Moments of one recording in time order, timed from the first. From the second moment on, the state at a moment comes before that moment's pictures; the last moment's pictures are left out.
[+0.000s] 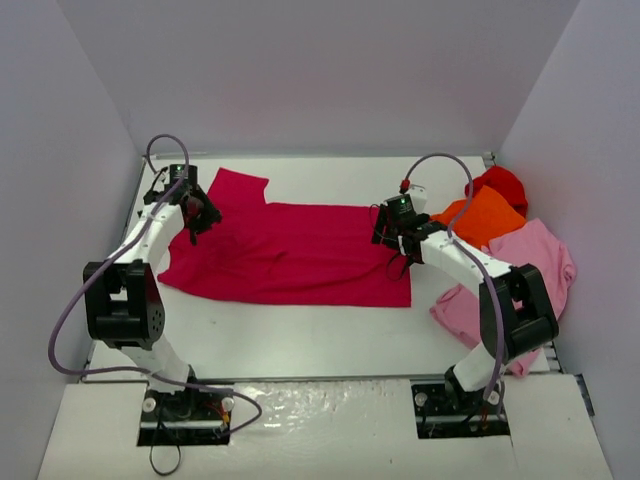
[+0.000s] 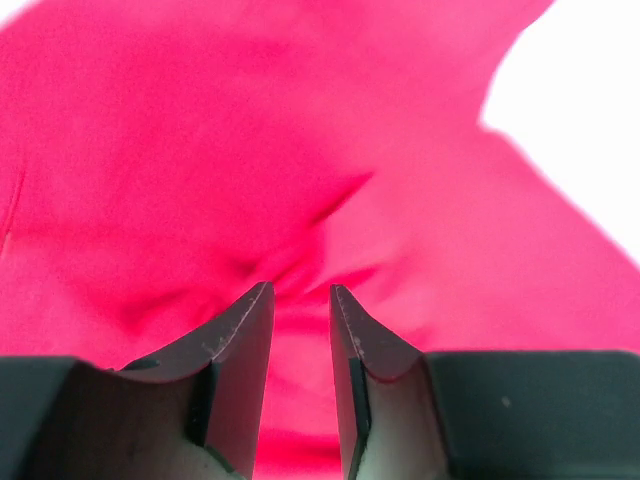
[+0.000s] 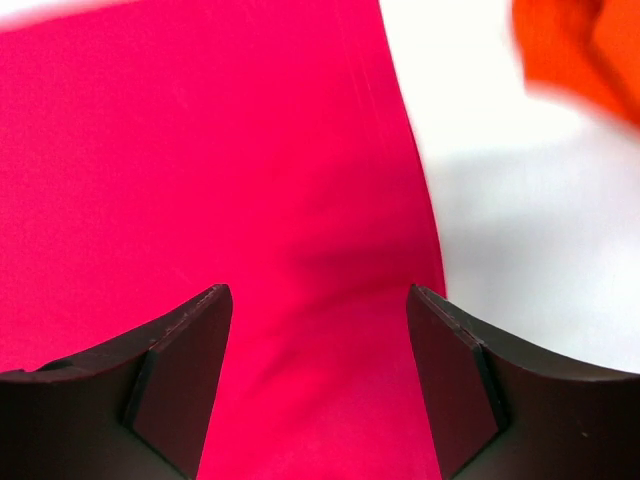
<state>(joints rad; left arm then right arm) -0.03 1.68 1.30 -0.58 -0.02 -0.68 0.39 1.58 0.96 -0.26 0.32 0.53</state>
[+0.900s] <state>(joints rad) -0.03 2.45 2.29 -0.79 0.03 -0.46 0.25 2.02 1.34 -0.26 0.17 0.48</state>
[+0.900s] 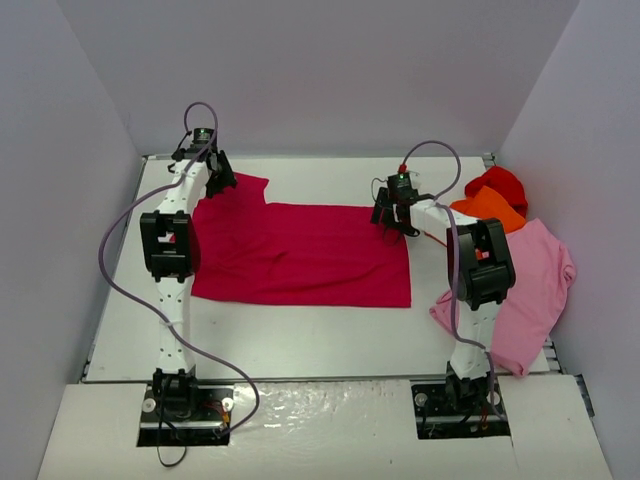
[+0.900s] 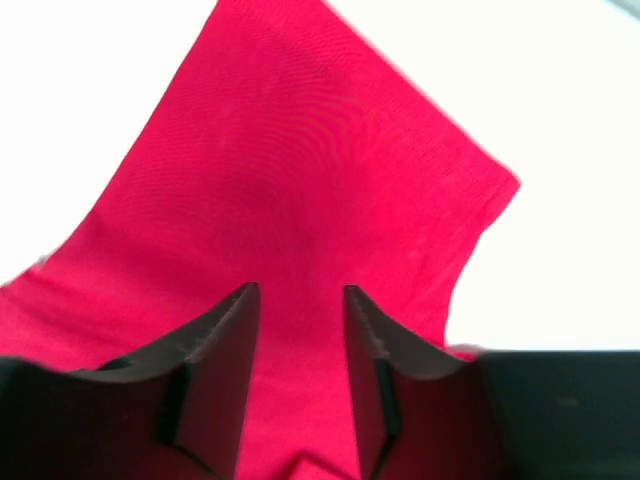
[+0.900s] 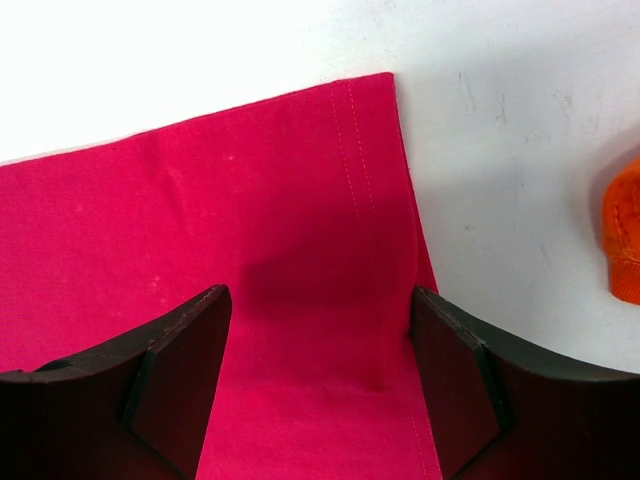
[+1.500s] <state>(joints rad) -0.04 2.66 2.48 -0.64 0.13 -0.44 0.25 2.03 1.32 -0.21 0.17 0.44</state>
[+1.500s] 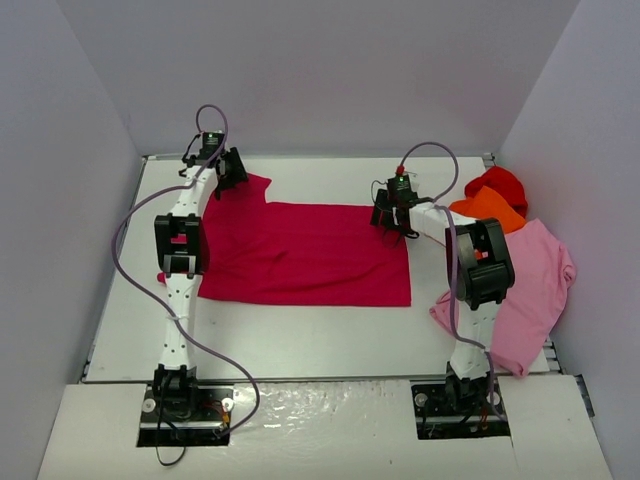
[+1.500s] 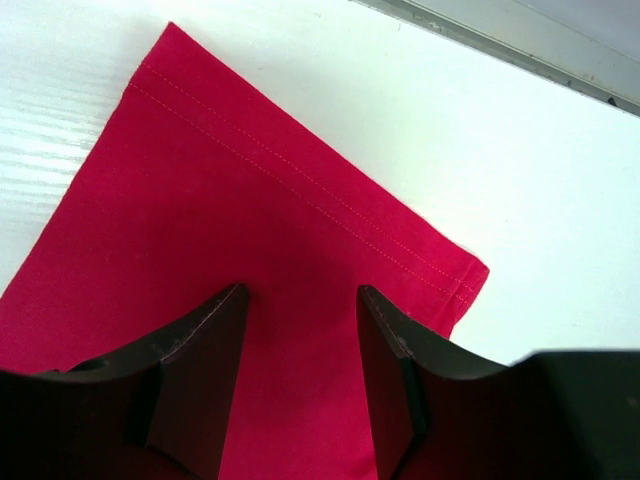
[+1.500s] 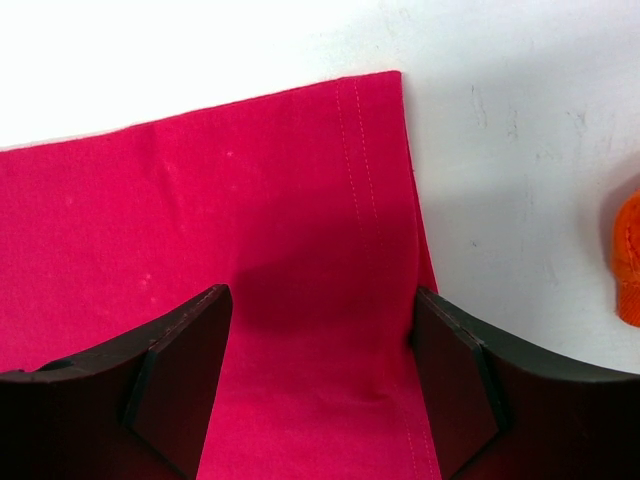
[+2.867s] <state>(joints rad) -0.10 2.66 2.51 -0.83 -0.19 -0.47 0.23 1.93 1.32 -0.23 0.27 0.42</state>
